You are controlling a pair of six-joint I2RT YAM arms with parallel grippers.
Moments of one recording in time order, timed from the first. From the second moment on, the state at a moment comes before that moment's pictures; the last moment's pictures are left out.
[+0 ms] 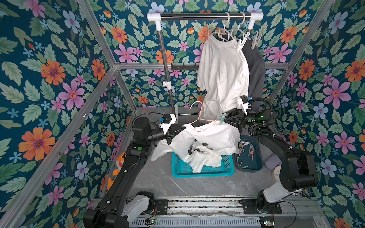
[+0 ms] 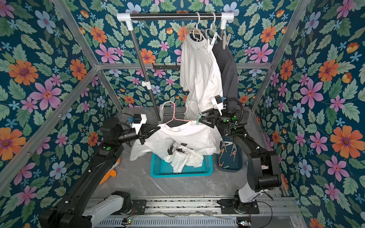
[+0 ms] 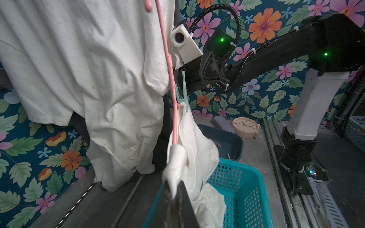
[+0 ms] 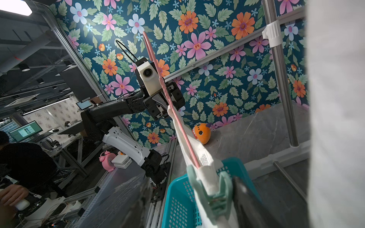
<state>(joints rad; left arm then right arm) -0.24 1.04 0.95 0.02 0.98 0.16 0.11 1.56 1.10 1.04 -1.43 0.94</state>
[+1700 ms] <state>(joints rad) -0.27 1.08 1.07 -0.16 1.02 0.27 0.08 1.23 1.06 -0.15 -1.01 -0.02</state>
